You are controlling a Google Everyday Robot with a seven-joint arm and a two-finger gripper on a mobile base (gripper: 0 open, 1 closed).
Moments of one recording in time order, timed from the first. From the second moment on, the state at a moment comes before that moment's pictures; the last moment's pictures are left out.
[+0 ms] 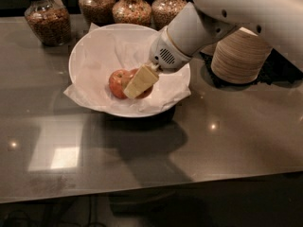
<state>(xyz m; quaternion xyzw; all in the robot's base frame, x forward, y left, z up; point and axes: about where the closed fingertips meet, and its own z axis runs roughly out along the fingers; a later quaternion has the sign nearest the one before) 0.535 0.019 0.901 -0.51 0.80 0.22 0.23</state>
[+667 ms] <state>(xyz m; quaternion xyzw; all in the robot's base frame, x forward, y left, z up) 0.544 0.012 0.935 -0.60 0.69 0.29 0.28</state>
